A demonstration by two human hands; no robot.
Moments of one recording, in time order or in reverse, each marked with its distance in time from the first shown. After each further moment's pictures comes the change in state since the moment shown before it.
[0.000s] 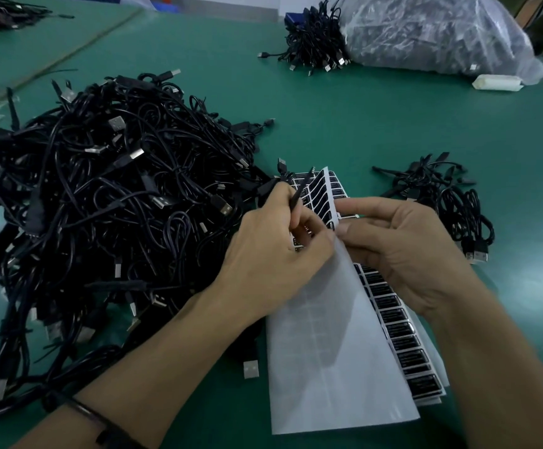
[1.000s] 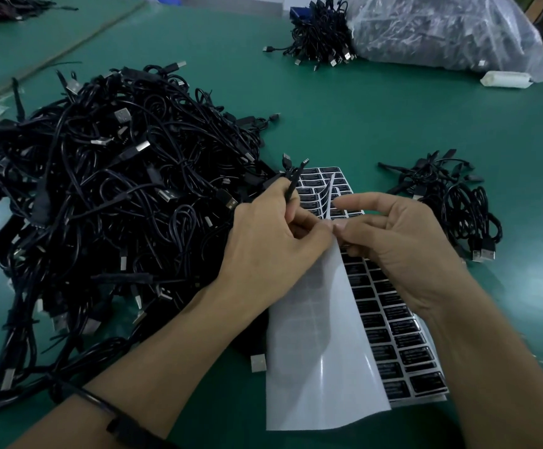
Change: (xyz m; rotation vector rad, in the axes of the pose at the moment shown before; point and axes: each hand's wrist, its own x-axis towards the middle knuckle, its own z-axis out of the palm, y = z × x) left_hand 0.002 -0.010 0.003 0.022 0.138 0.013; right_hand 0.003 0.008 0.004 -0.171 -0.016 -0.069
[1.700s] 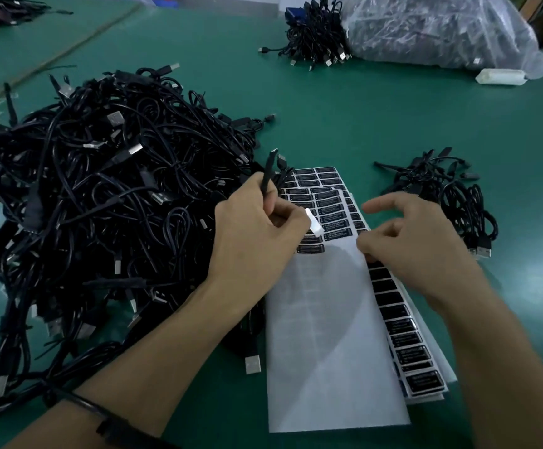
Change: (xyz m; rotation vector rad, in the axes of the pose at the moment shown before) left_hand 0.006 0.000 -0.002 -0.062 0.125 -0.103; right_hand -0.002 0.001 -0.024 -0.601 0.188 -0.014
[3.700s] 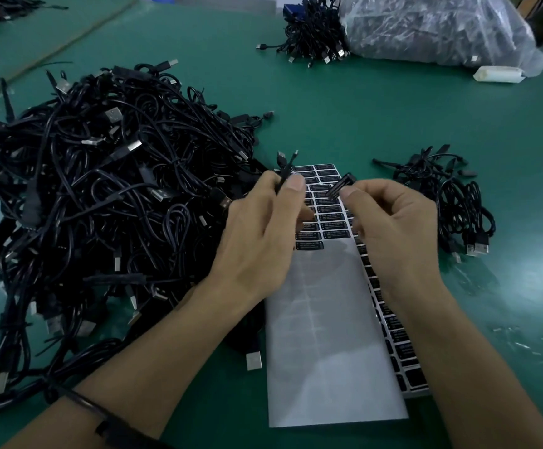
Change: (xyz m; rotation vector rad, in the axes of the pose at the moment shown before) left_hand -0.003 0.003 -0.001 -0.062 -0.150 -0.035; right_hand -0.004 -0.020 0.034 0.525 0.209 -0.186
